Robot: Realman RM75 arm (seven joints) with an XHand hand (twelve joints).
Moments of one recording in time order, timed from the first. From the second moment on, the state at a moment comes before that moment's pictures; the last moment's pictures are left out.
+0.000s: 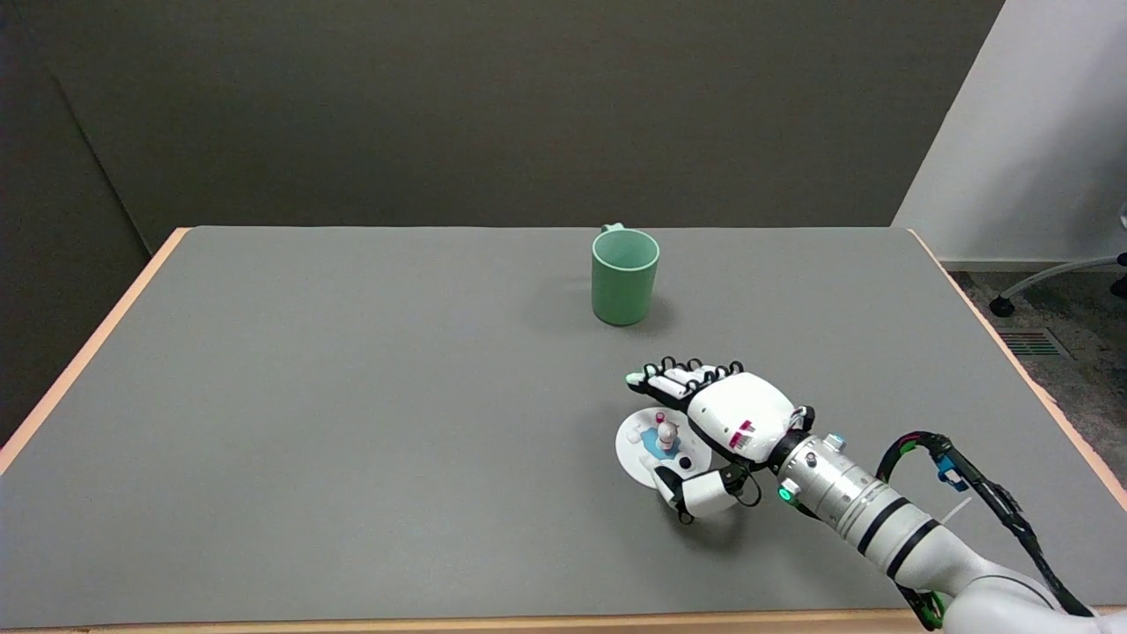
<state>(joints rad) -0.27 -0.70 0.95 -1.66 -1.93 0.61 -0.42</state>
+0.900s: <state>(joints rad) -0.27 -0.70 0.96 -1.68 -1.89 0.61 -0.46</state>
